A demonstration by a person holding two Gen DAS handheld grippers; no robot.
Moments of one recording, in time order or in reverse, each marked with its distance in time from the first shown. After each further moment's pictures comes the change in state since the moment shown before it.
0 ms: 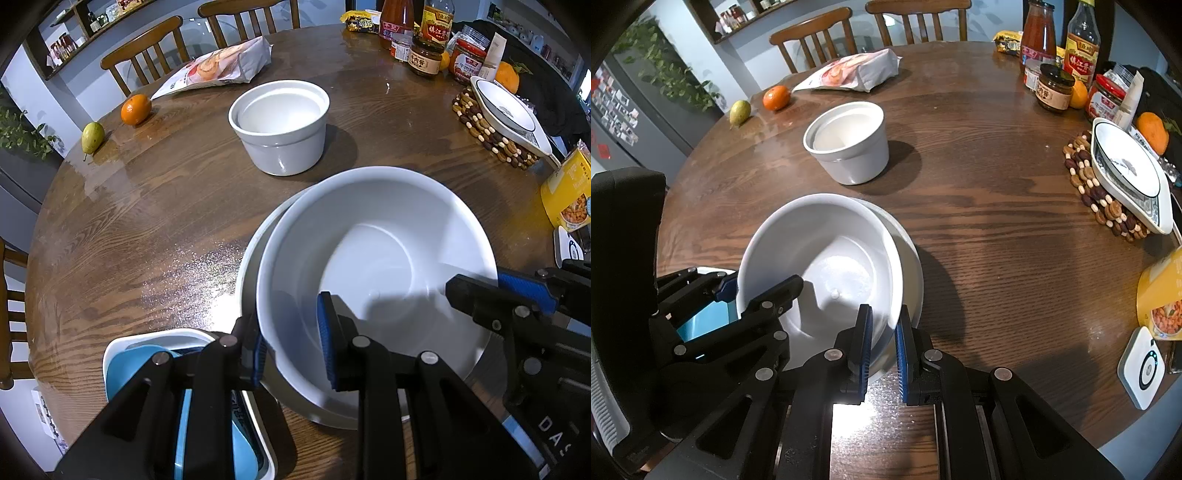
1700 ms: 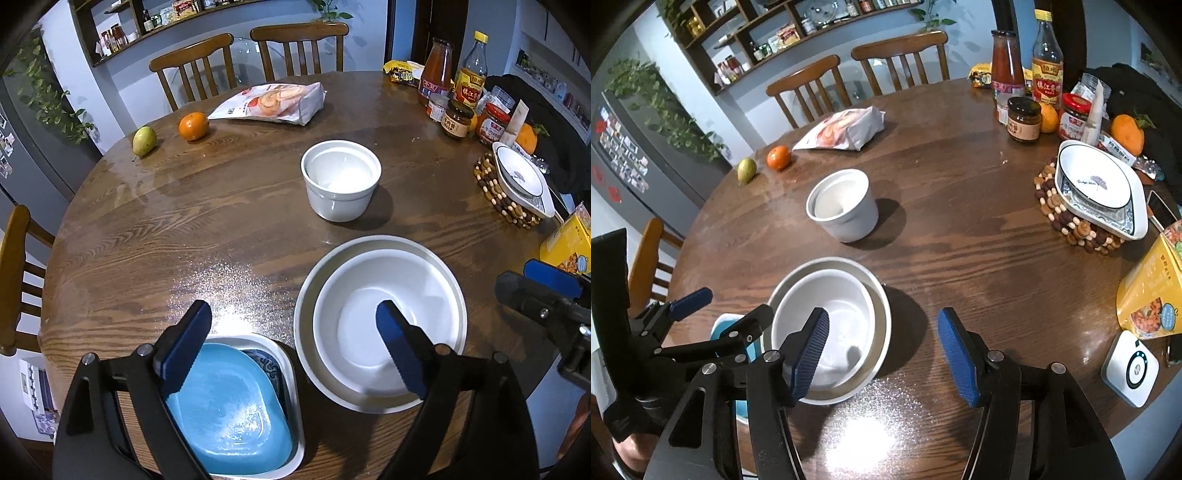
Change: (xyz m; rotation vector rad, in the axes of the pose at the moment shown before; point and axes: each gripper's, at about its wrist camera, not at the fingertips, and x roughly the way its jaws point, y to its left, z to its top) left arm -0.051 0.040 0.000 -0.139 -0.124 0.048; right arm -0.051 -0.021 0.005 0.083 -0.170 0.052
